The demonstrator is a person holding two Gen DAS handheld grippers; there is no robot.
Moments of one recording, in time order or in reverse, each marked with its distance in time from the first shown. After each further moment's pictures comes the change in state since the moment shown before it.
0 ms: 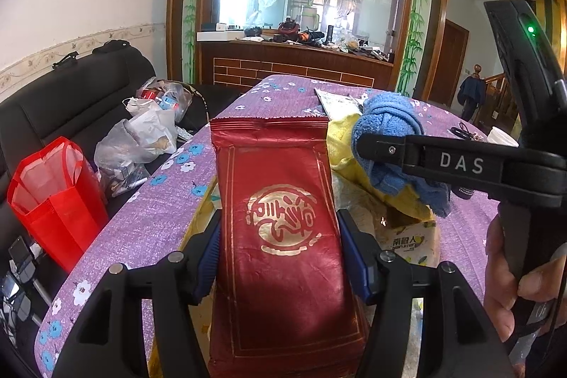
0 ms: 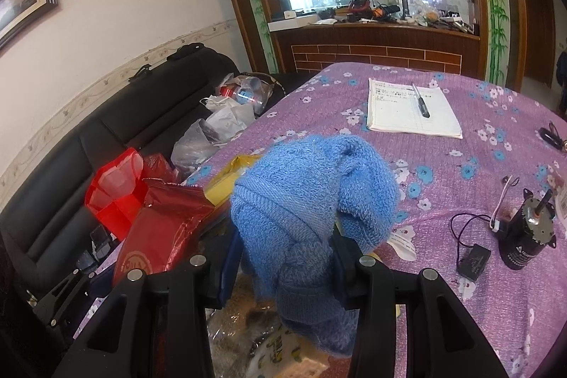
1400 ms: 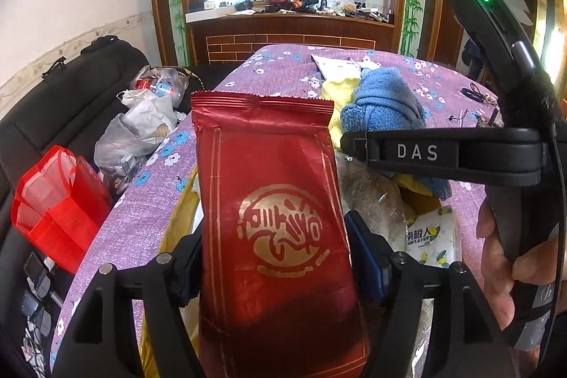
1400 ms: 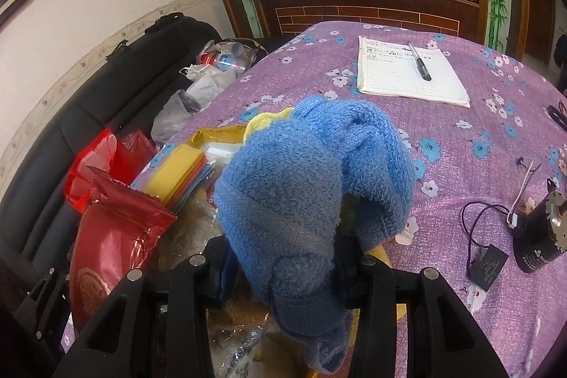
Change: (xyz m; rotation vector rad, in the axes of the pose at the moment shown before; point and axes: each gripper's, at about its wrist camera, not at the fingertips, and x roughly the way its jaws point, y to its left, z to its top) left arm 0.040 -0.016 0.007 0.101 0.131 0.044; right arm 0.051 -0.021 0.006 0.032 0.148 -0.033
